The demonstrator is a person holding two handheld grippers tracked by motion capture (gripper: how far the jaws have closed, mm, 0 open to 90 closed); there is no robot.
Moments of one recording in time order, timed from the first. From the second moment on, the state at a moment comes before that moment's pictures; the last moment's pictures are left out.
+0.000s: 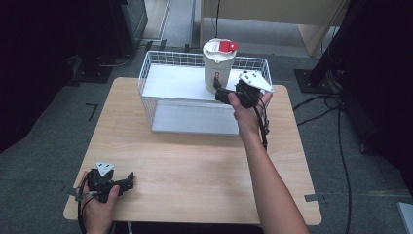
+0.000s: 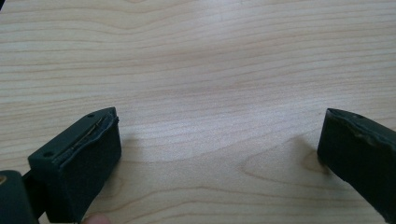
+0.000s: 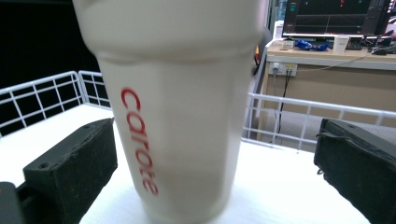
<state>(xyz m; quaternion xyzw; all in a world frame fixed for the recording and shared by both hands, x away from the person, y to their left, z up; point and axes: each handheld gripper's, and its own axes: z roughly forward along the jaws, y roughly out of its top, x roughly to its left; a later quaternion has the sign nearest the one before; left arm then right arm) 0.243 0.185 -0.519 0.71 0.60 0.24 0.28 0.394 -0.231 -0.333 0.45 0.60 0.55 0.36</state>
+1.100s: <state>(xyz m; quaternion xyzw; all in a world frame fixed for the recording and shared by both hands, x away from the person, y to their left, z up) 0.243 0.185 -0.519 0.71 0.60 0.24 0.28 0.305 -0.280 -0.379 0.42 0.63 0.53 0.38</state>
